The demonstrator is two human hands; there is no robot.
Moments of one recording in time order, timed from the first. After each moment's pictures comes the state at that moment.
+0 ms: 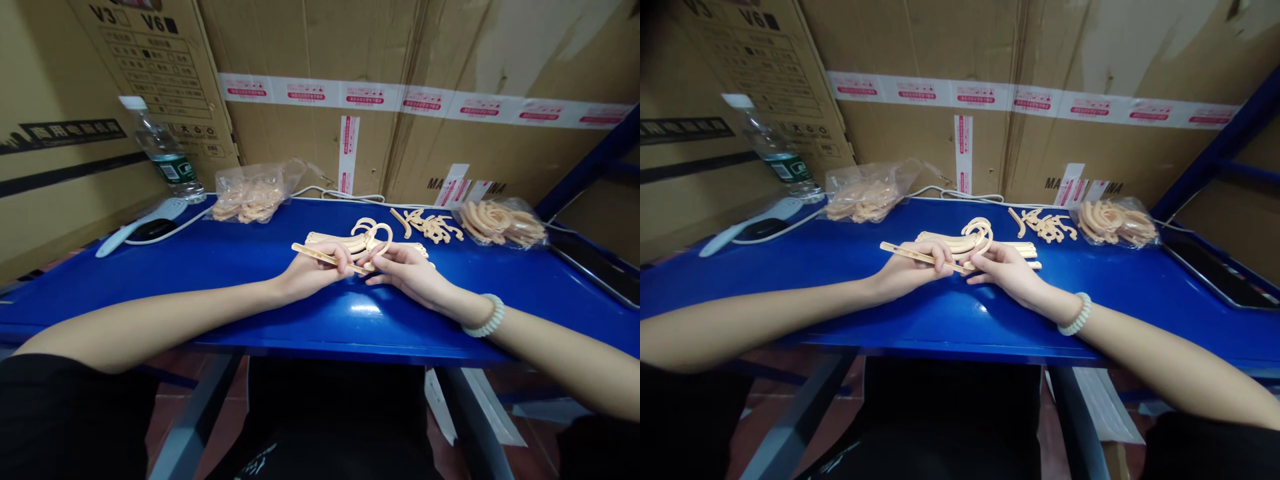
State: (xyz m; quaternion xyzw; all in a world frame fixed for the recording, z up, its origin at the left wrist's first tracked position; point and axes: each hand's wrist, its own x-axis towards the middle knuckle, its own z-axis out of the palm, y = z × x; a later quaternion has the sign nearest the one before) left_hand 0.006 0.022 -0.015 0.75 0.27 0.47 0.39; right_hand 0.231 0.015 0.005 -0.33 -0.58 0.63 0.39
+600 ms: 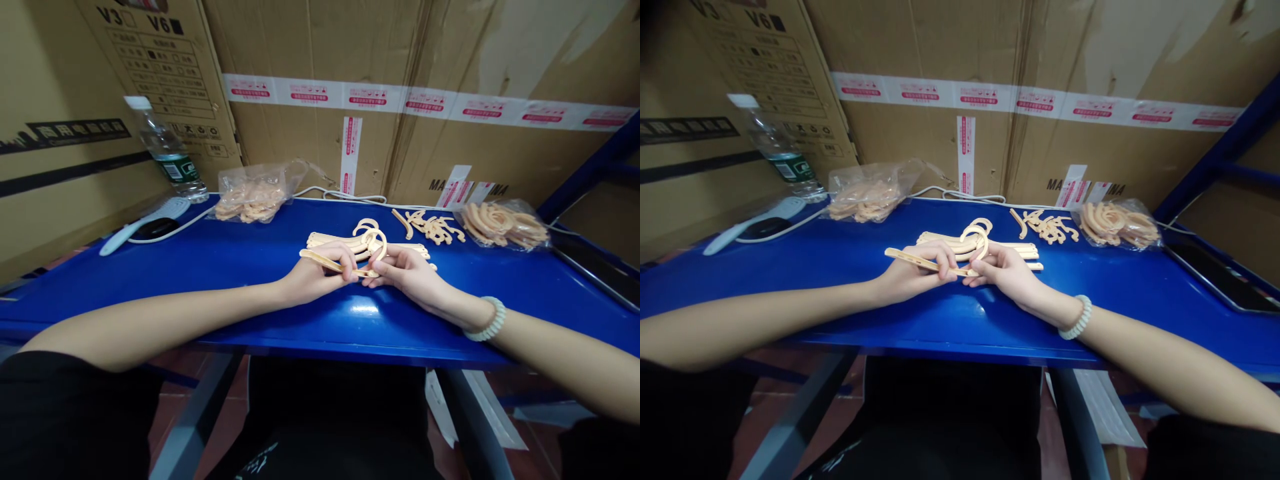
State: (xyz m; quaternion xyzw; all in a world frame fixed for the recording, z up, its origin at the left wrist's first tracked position) left_hand 0.004 0.020 -0.013 0.81 0.20 0.46 0.29; right_hand 0.229 0.014 0.003 -0.33 -0.61 0.61 0.38
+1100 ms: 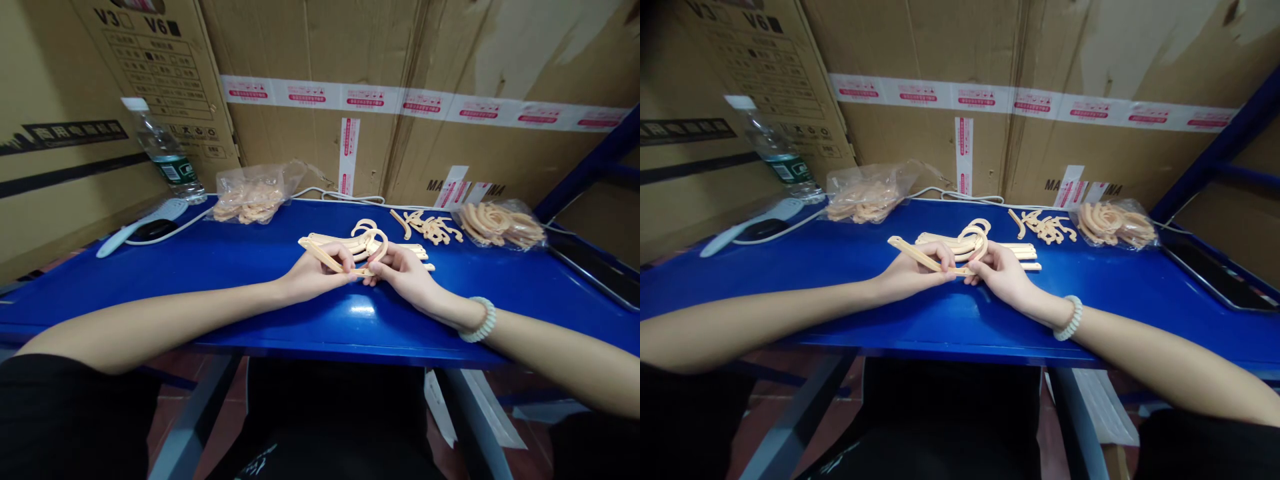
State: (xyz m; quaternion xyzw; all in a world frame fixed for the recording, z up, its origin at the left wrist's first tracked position) left_hand 0.008 0.017 -0.008 0.76 0.28 0.44 0.38; right_hand 0.223 0.017 -0.002 -0.34 -0.67 0.52 0.41
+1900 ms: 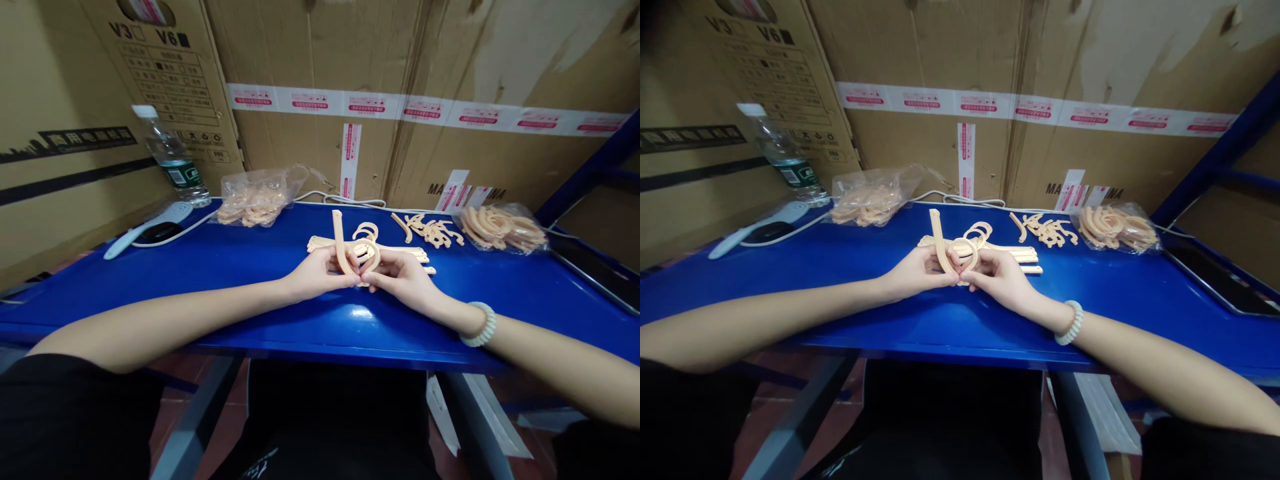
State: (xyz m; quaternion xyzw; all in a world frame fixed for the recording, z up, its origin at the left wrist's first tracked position) left_hand 0.013 0.022 -0.012 0.65 0.29 0.41 0.57; right_hand 0.224 0.014 0.002 -0.32 -0.72 0.50 0.37
